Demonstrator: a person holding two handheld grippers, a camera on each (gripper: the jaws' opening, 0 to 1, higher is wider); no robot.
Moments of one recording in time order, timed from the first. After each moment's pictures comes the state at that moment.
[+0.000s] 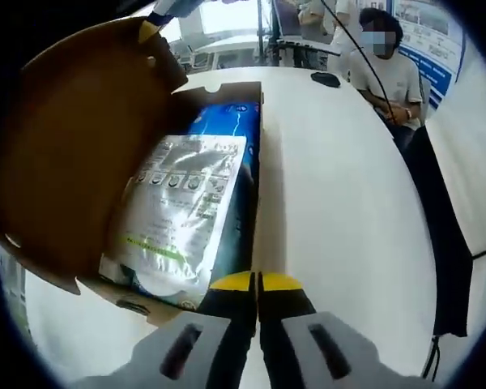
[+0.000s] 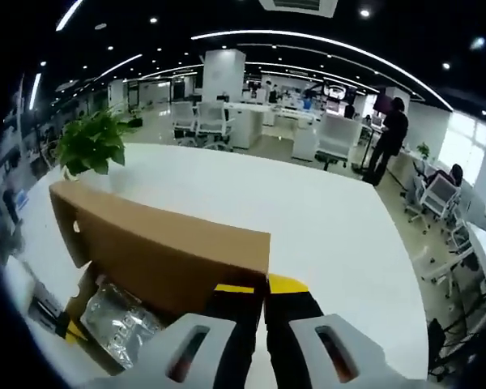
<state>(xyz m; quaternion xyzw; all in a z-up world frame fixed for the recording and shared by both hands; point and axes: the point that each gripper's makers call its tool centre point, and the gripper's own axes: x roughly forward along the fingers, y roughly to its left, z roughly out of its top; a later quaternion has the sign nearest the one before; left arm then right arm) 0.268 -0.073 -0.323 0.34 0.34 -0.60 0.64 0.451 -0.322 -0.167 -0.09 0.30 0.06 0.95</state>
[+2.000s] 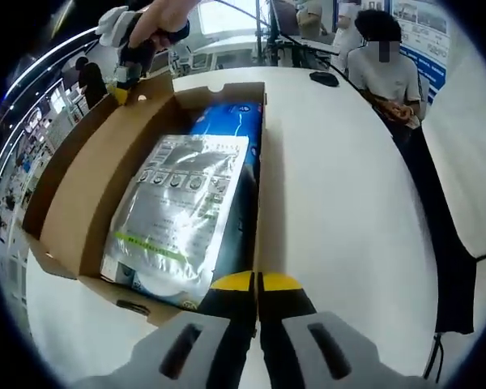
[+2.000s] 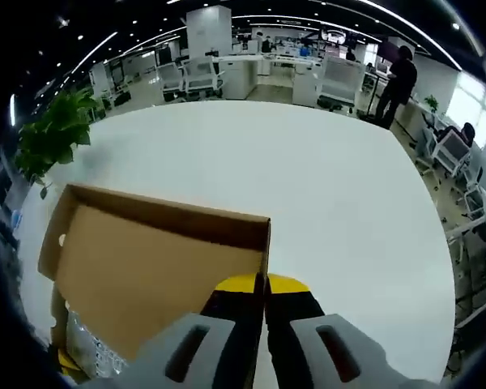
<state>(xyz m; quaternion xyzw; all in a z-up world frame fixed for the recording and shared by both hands) 0.270 -0.076 -0.322 0.34 0.33 -0.60 0.64 0.502 -0.315 -0.256 -0.05 0.43 0.04 0.90</state>
